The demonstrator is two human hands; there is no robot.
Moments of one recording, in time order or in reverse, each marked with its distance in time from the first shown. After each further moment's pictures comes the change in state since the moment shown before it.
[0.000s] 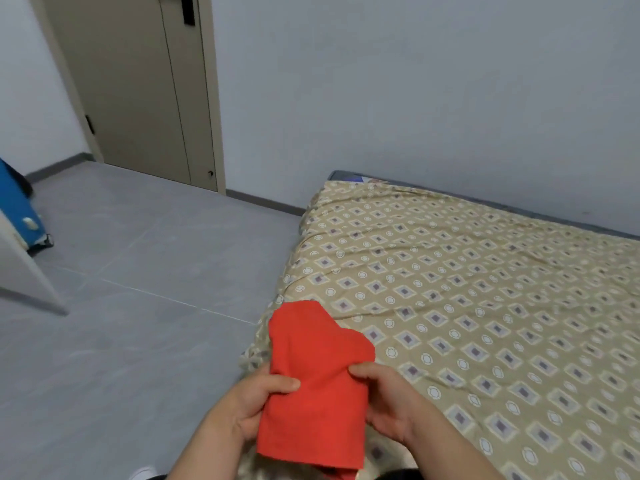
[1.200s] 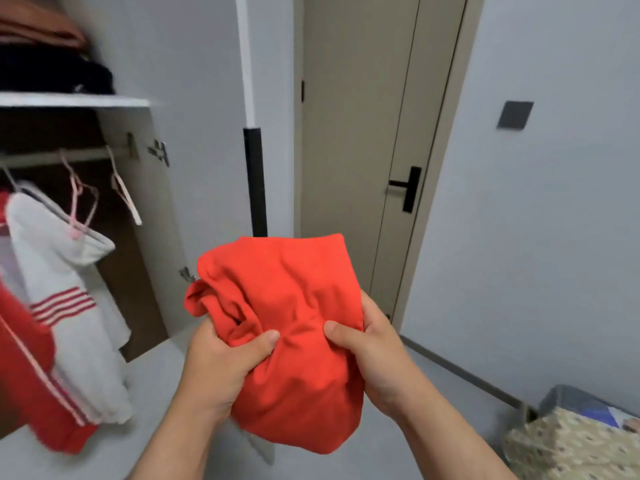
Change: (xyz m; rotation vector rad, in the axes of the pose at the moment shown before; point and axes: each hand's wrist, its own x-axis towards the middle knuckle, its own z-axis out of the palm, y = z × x) left_hand -0.400 0.626 -0.064 0.345 0.781 1.203; right_hand -0.030 -0.270 0.739 -0.498 -0.621 -0.654
